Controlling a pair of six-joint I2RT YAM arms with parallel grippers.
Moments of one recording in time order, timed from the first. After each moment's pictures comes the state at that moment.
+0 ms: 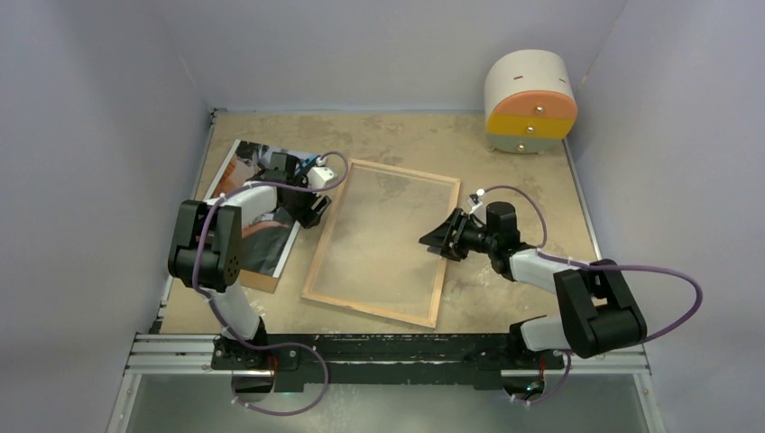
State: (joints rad) left arm -0.16 1.78 1.04 -0.35 0.32 0.59; right arm 0.26 1.37 0.40 0.36 -0.71 0.98
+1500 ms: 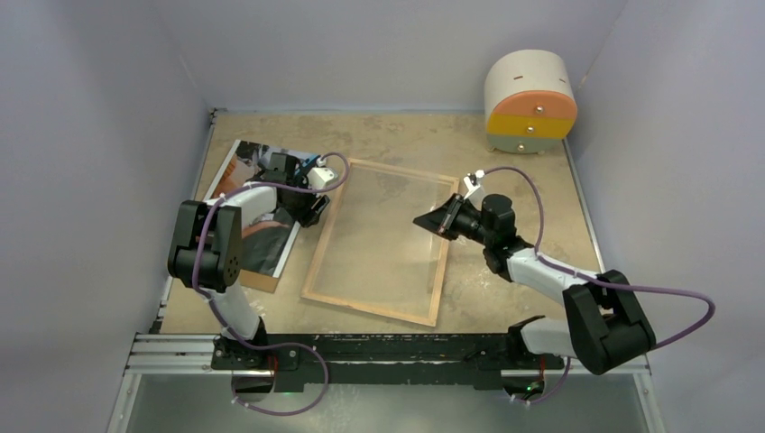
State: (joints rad) left arm -0.16 1.77 1.03 -0.35 0.34 0.61; right arm 0.37 1.28 0.48 0.49 -0.53 0.98
